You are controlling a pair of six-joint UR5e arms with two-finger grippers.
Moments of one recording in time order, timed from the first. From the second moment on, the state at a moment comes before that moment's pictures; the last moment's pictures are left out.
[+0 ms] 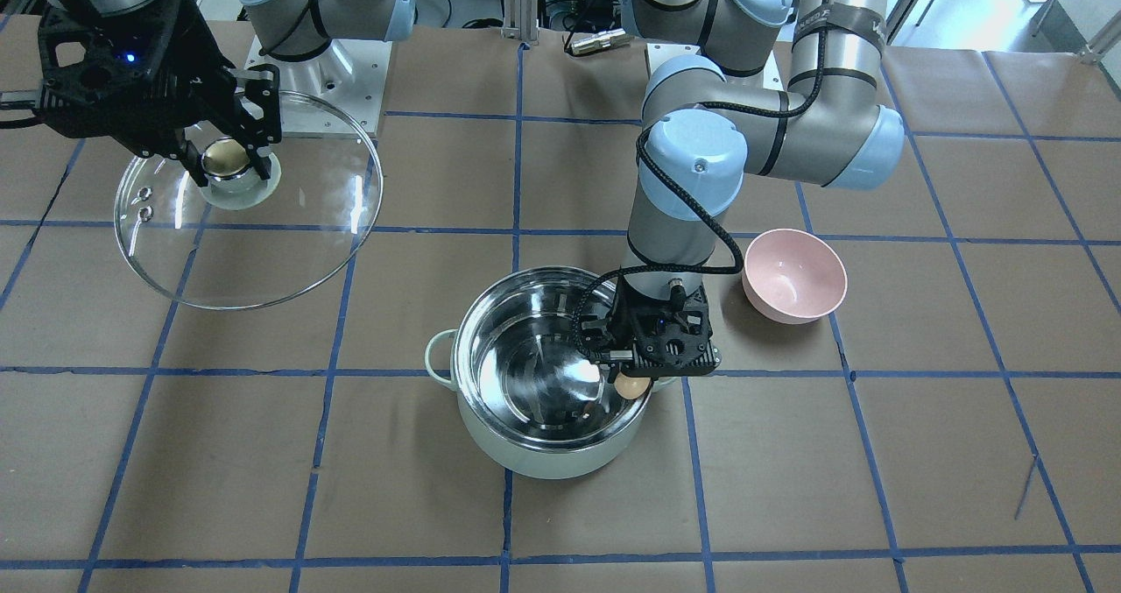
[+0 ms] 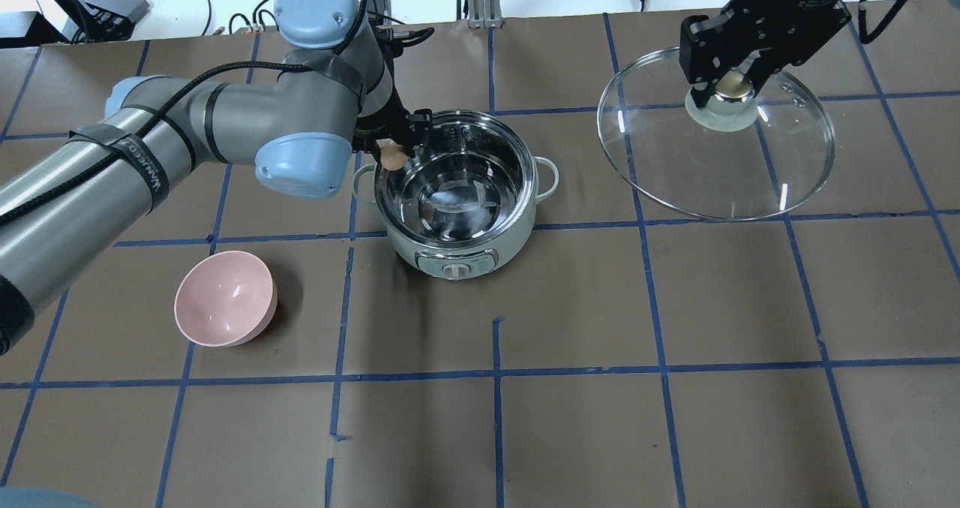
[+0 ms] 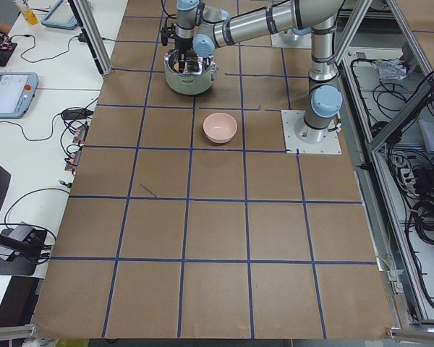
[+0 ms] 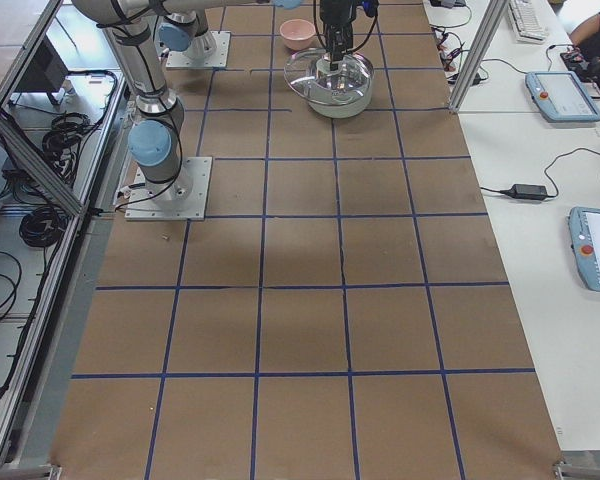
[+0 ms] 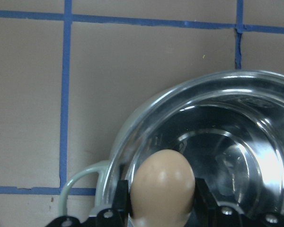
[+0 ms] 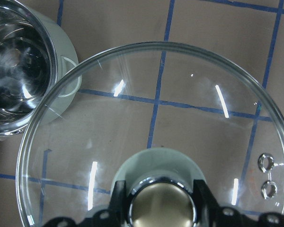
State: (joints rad) left arm -1.75 -1.92 -1.67 -0.94 1.60 -0.23; right arm 1.56 -1.54 1.41 -1.47 -1.55 -0.17
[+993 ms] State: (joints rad) left arm -1.85 -1.97 -1.69 -0.94 1.77 -0.29; right arm 1.62 -1.47 1.36 -1.53 -1.55 -0.16
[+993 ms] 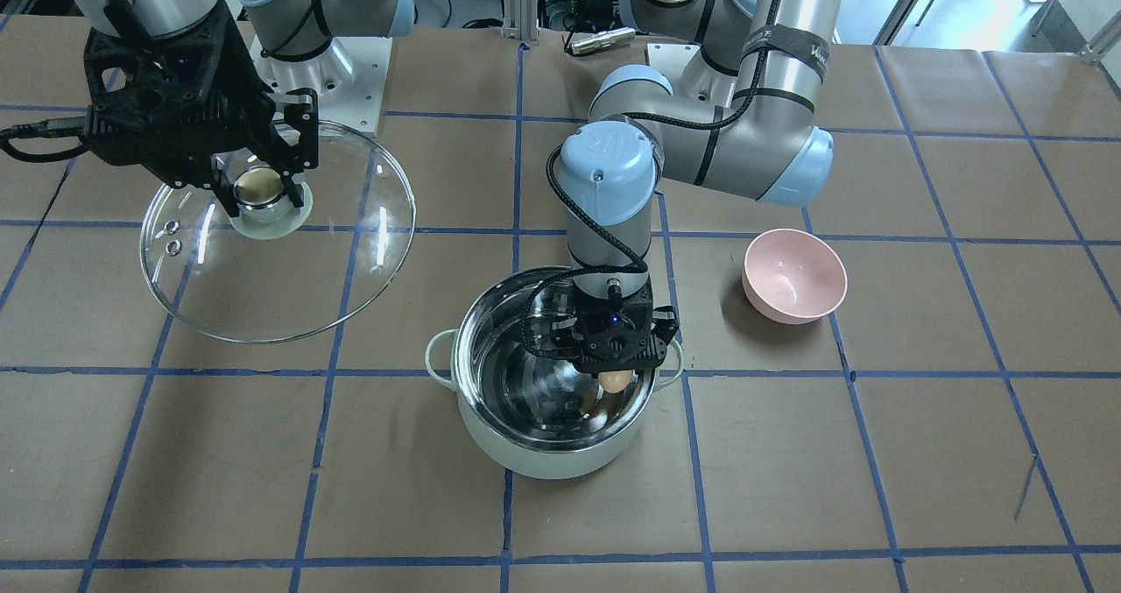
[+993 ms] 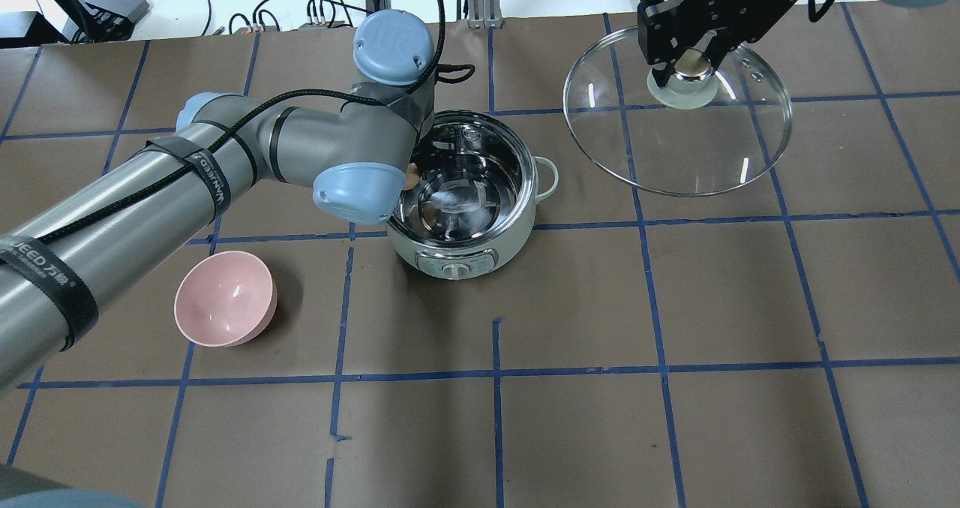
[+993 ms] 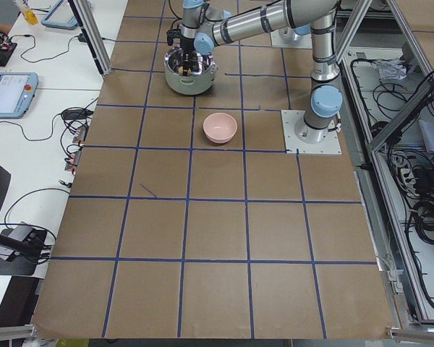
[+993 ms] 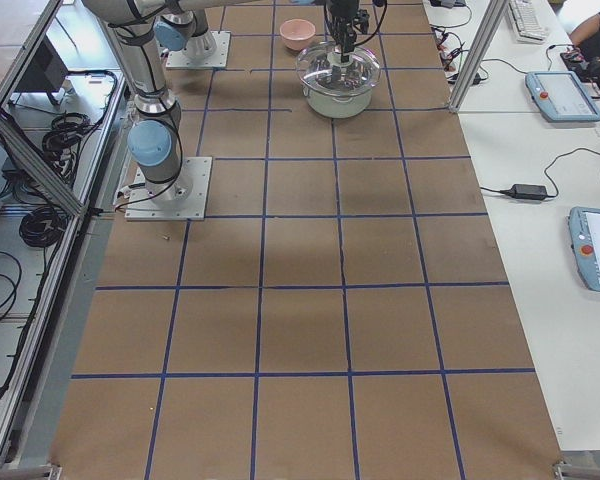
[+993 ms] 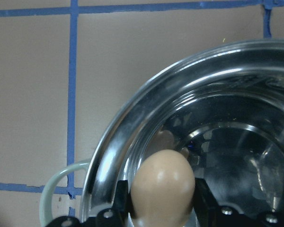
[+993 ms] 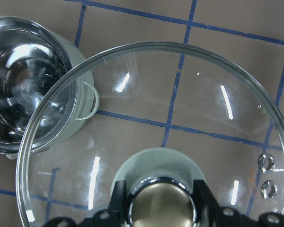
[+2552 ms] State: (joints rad) left arm -1.56 -1.53 -1.60 -1.55 1.56 0.14; right arm 1.88 -1.19 1.22 -1.68 -1.60 0.33
